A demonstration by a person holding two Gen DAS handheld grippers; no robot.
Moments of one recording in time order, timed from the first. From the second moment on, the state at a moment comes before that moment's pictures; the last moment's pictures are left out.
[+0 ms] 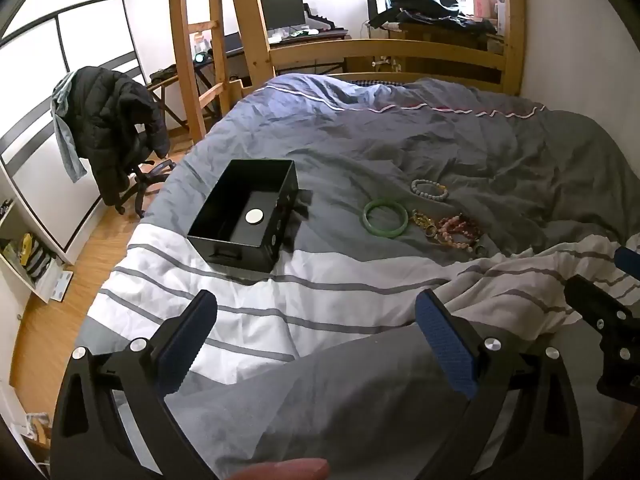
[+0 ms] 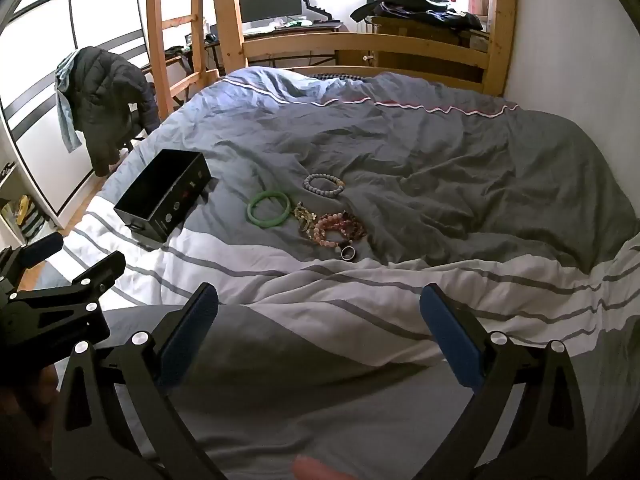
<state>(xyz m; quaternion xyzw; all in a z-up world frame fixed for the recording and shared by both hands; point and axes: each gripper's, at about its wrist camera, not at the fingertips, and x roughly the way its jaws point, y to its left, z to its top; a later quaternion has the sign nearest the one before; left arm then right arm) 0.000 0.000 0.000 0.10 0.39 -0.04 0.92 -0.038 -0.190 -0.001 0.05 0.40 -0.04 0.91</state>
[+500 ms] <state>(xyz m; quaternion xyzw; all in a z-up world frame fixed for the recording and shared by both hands) -0.001 -0.002 -0.002 0.10 0.40 -0.04 0.91 -0.037 -0.188 -0.002 0.05 0.40 -0.04 0.91</state>
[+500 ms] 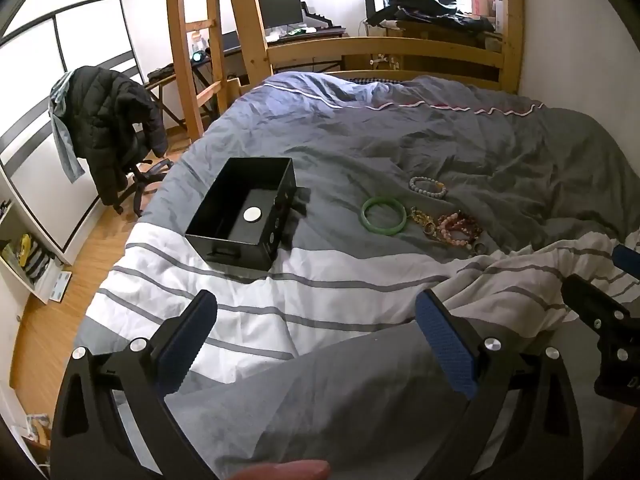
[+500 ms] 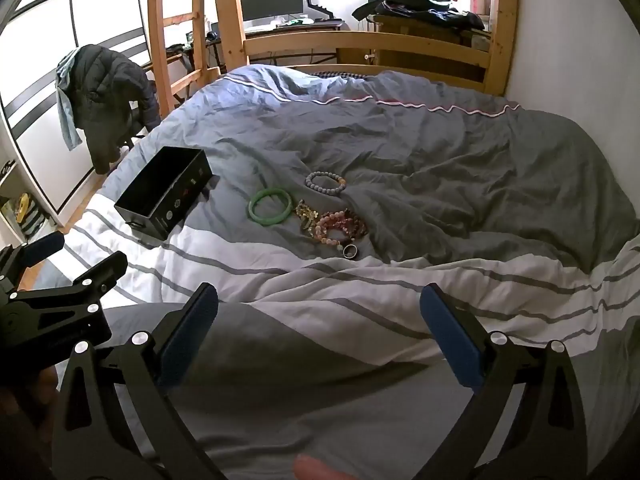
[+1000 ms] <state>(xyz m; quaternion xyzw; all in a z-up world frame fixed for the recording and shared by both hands) 0.000 -0.002 -0.004 0.10 0.40 -0.05 0.91 -0.037 -0.187 -0.002 0.05 0.40 -0.04 0.91</state>
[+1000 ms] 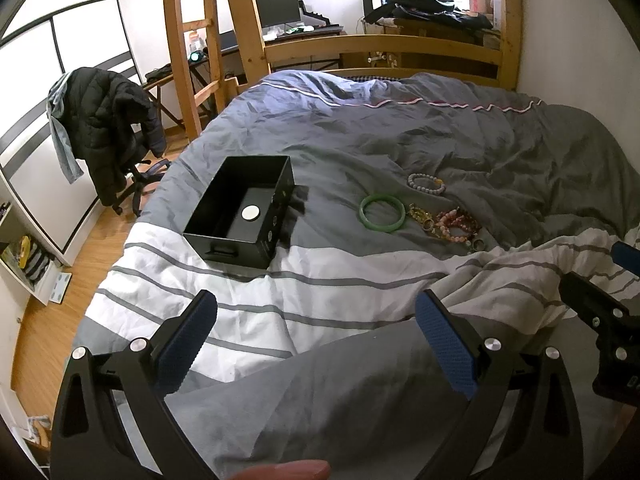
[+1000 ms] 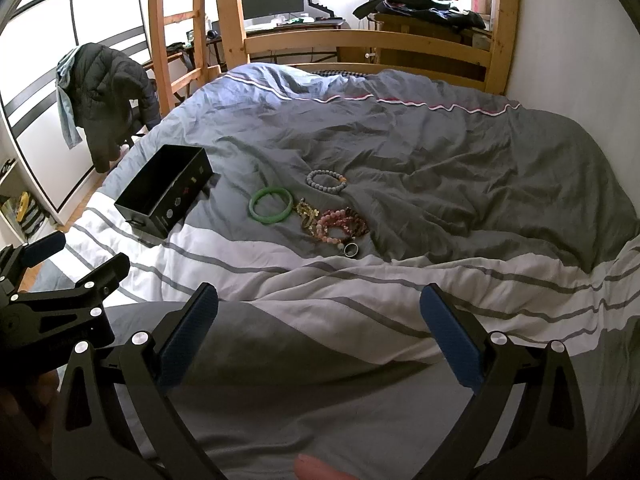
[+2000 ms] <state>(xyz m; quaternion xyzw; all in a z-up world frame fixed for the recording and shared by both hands) -0.001 -0.003 -0.002 0.09 0.40 -0.05 0.91 -0.037 -0.184 -0.007 0.06 0.39 -0.03 0.92</state>
